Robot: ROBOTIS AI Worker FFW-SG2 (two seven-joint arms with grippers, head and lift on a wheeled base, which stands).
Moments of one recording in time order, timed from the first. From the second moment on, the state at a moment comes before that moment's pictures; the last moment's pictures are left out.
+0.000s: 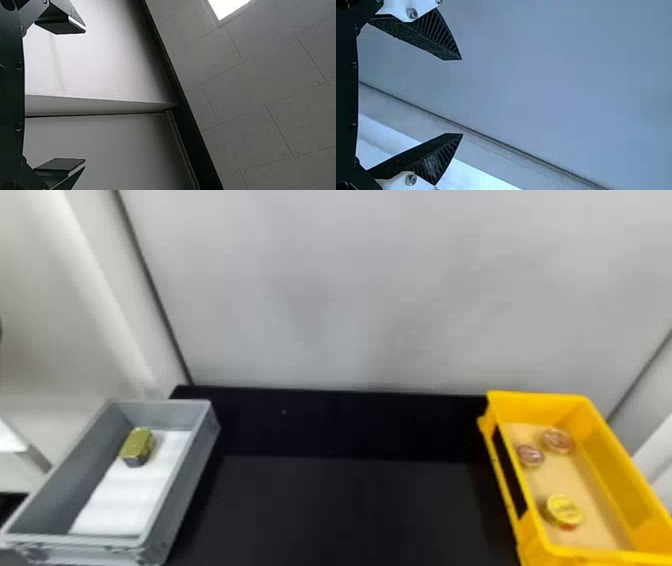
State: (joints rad) left arm -0.53 0.37 0.21 -1.99 0.05 -0.14 0.27; right arm -0.41 -0.34 -0.26 -1.96 0.26 0.82 0.08
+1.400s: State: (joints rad) left arm -0.49 0.38 0.27 -2.00 0.04 -0.14 0.27; right arm -0.71 -0.54 -0.03 -2.13 0.15 0.09 -0.29
